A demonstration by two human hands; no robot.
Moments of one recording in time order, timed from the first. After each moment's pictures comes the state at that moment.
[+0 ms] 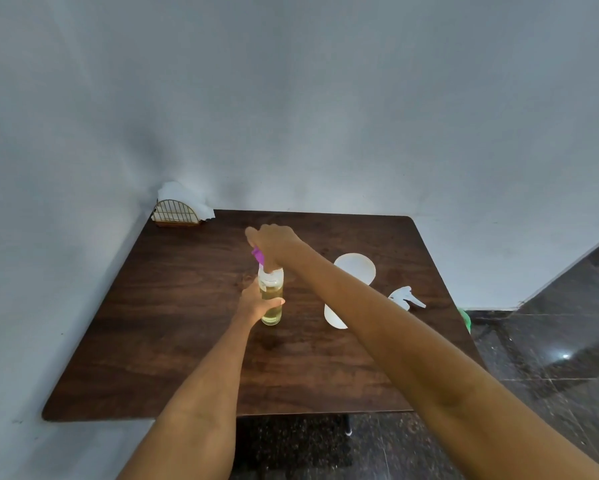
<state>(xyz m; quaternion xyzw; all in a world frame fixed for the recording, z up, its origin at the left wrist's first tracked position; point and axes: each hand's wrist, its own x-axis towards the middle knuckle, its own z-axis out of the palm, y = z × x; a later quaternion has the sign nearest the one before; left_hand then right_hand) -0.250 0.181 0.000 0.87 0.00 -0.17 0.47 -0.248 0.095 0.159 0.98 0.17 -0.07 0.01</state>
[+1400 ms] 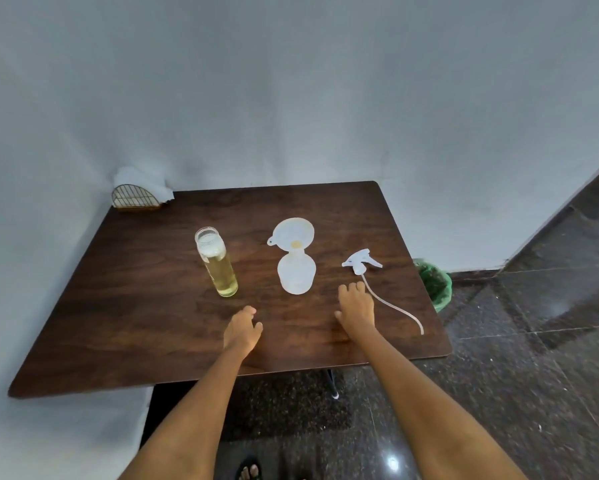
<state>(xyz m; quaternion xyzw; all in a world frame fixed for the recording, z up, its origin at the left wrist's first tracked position) -0.371 0.119 -0.052 0.96 -0.02 -0.17 0.23 -0.423 -0.106 -0.026 0.99 -0.14 -0.06 -0.02</state>
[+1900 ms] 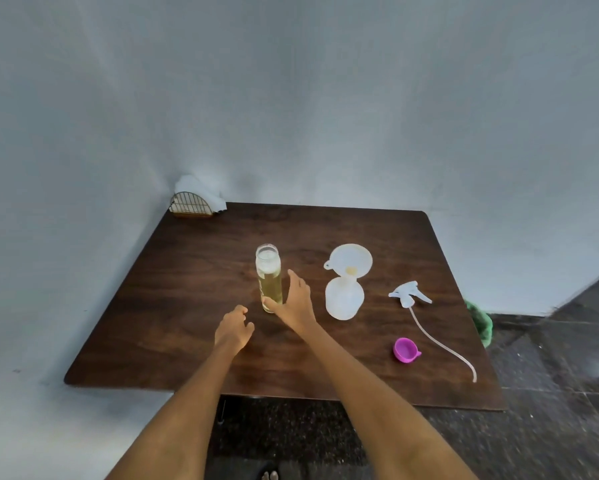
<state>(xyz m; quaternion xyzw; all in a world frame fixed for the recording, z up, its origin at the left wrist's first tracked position) -0.315 0.216 -0.033 0.96 0.06 -0.15 0.25 -0.329 0.071 0.015 0.89 -0.09 -0.03 -0.44</state>
